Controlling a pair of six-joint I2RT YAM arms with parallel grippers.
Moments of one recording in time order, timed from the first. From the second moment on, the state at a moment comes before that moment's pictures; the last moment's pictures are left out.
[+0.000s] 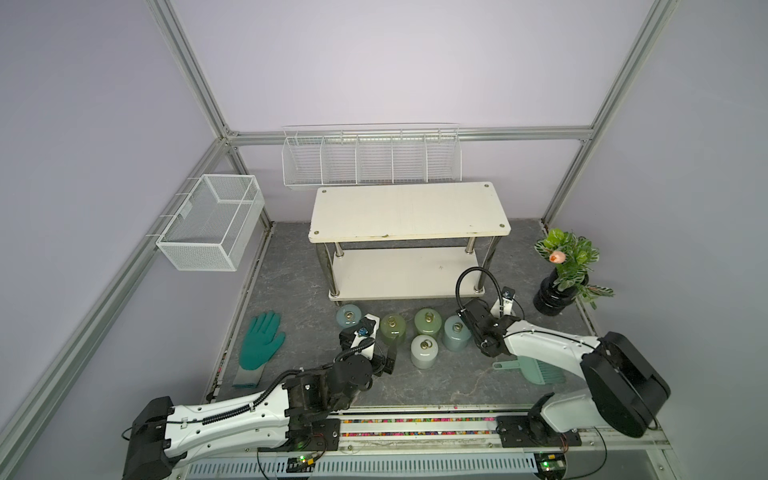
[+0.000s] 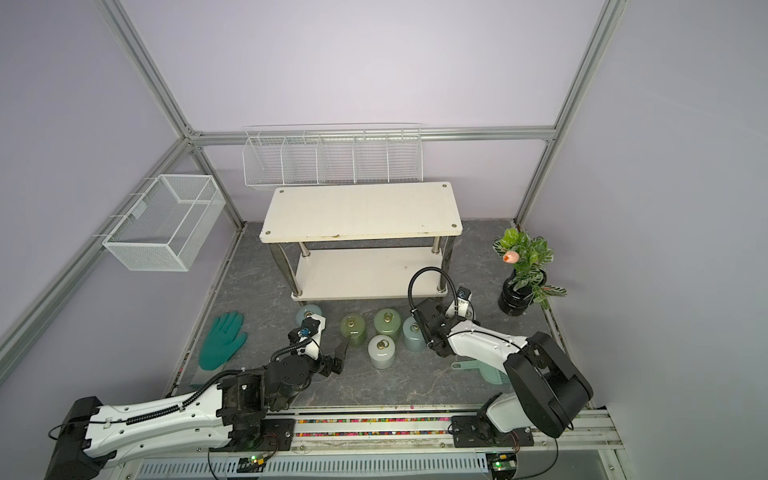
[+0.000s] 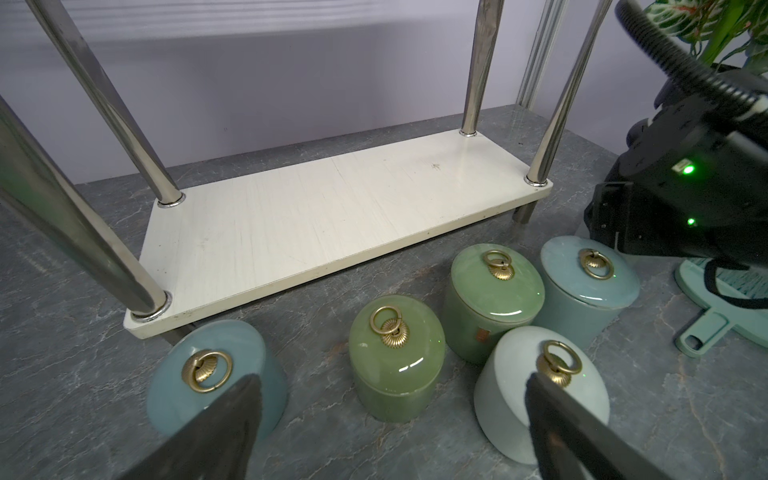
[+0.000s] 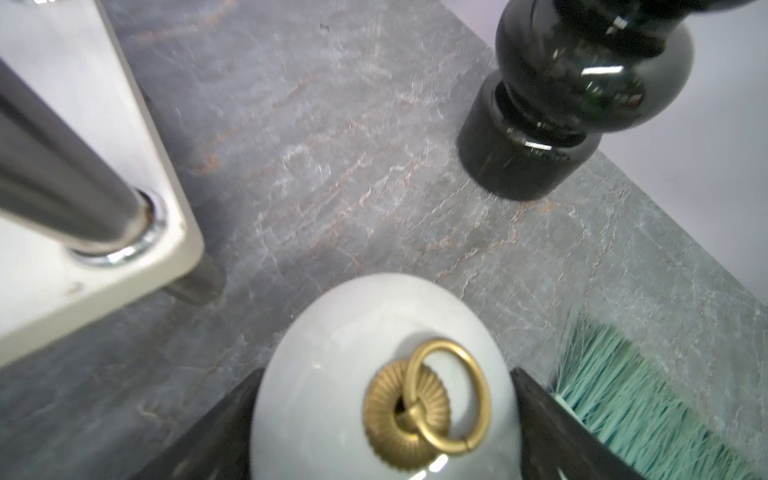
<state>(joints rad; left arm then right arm) -1.31 0.75 0.40 -0.06 -0.76 -0.32 0.66 1.41 0.64 -0.43 0.91 0.99</state>
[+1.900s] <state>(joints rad) -0.86 0.55 0.67 -0.72 -1.14 -0.57 0.44 0.87 0.50 -0.27 0.53 0.13</state>
